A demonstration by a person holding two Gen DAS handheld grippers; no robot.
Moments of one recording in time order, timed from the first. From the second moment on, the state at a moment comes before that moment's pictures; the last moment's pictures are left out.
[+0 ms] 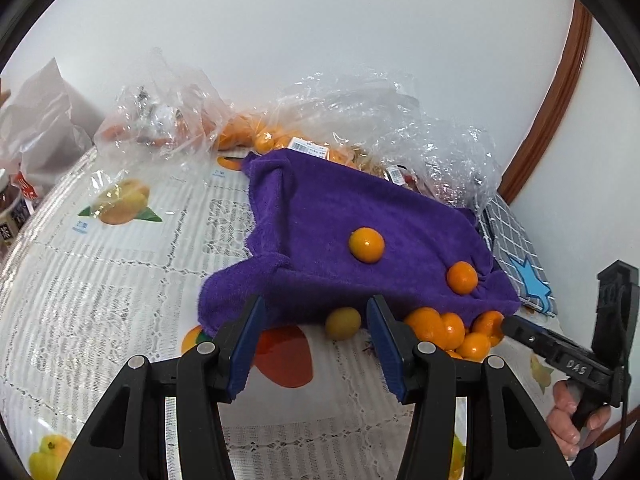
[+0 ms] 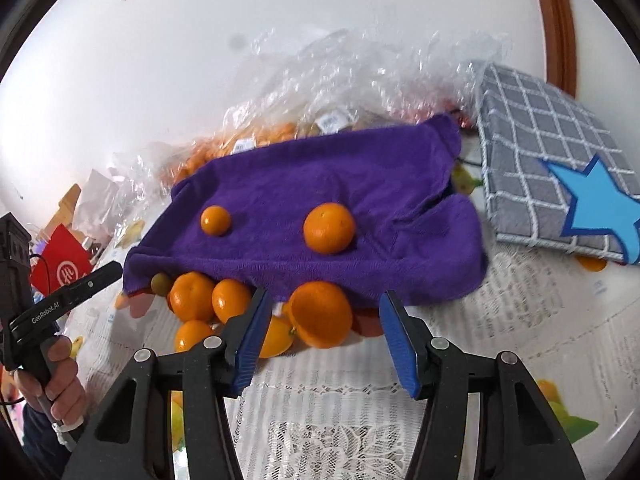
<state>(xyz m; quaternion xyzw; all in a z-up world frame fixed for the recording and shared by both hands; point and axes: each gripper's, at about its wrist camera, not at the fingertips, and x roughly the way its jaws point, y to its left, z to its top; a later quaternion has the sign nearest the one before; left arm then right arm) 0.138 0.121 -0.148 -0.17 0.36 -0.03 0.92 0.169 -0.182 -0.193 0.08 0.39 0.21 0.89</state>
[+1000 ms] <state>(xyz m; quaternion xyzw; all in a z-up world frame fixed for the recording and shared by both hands) 0.146 0.110 -0.152 -0.15 0.37 -0.04 0.91 0.186 -0.168 -0.212 0.07 0.42 0.20 0.88</state>
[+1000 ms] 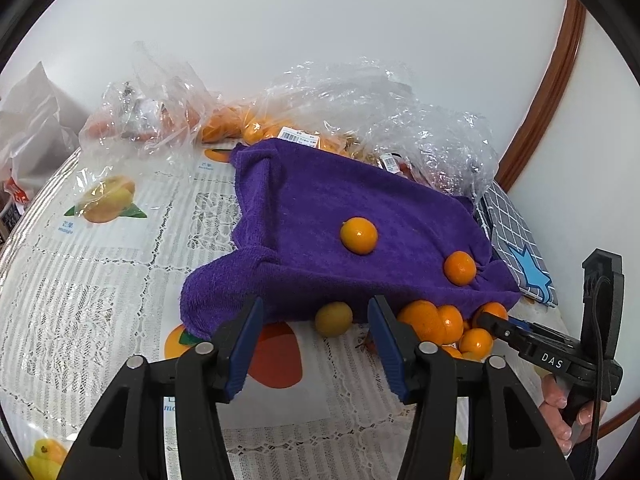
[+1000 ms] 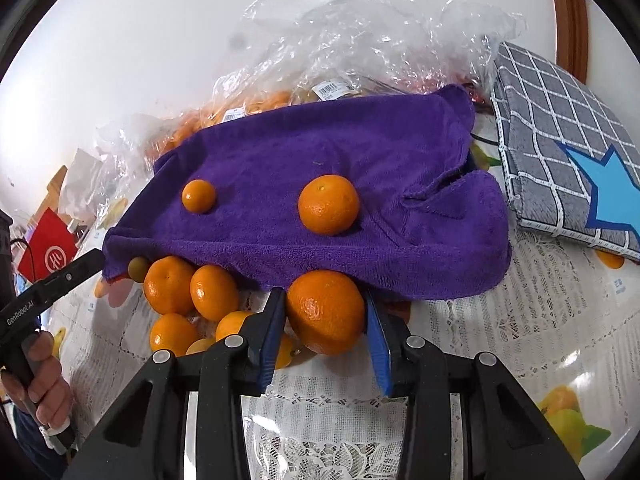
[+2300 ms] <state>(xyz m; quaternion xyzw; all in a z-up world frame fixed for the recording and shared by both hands) 0.159 0.095 -0.161 -0.17 0.38 -0.05 0.91 0.171 -0.199 -0.195 0.11 0.39 0.17 0.90</state>
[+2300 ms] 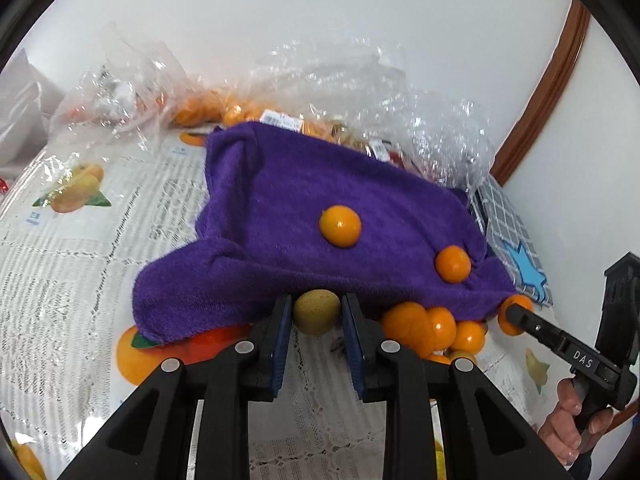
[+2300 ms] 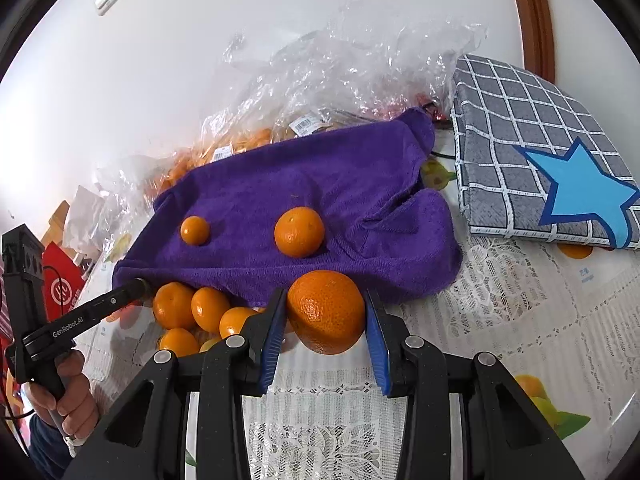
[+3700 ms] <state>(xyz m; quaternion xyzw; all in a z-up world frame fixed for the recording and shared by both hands) 0.212 0.111 -0.146 -0.19 0.35 -0.04 0.92 0.234 -0.218 -0.175 0.10 0.36 0.15 0.91</state>
